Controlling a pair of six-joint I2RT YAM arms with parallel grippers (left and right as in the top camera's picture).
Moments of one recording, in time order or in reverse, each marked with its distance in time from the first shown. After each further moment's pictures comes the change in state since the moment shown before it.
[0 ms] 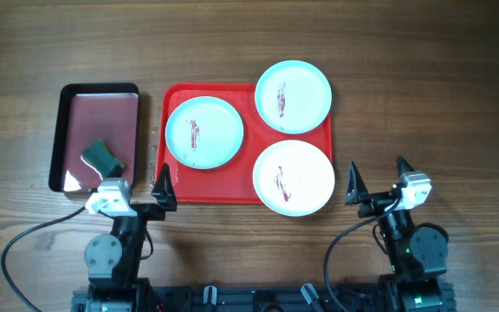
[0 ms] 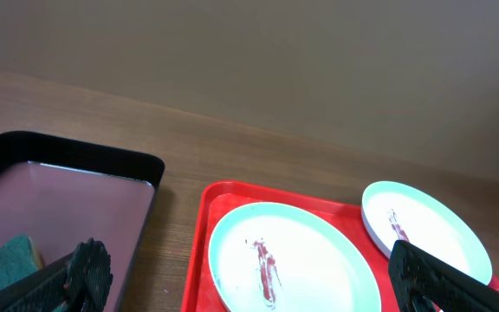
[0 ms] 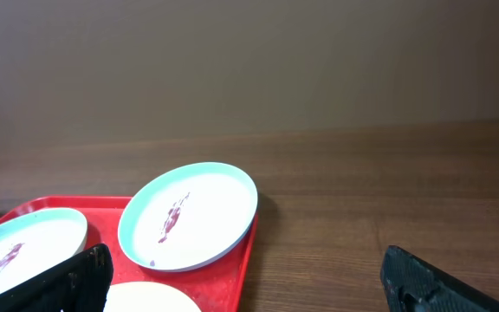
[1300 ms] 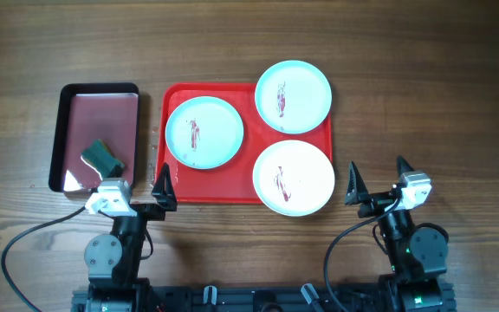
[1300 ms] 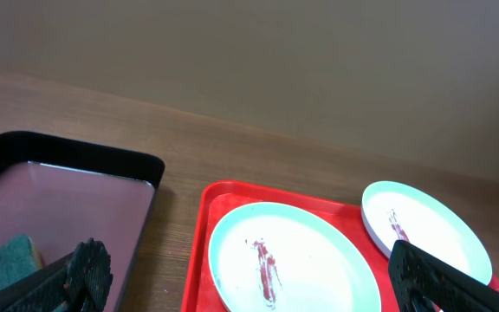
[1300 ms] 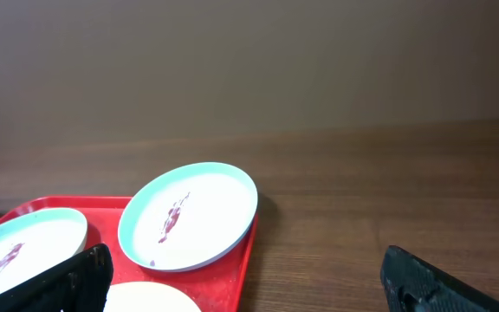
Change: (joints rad) left arm 0.000 0.000 0.000 0.000 0.000 0.000; right arm 0.000 0.000 0.000 0.000 0.000 0.002
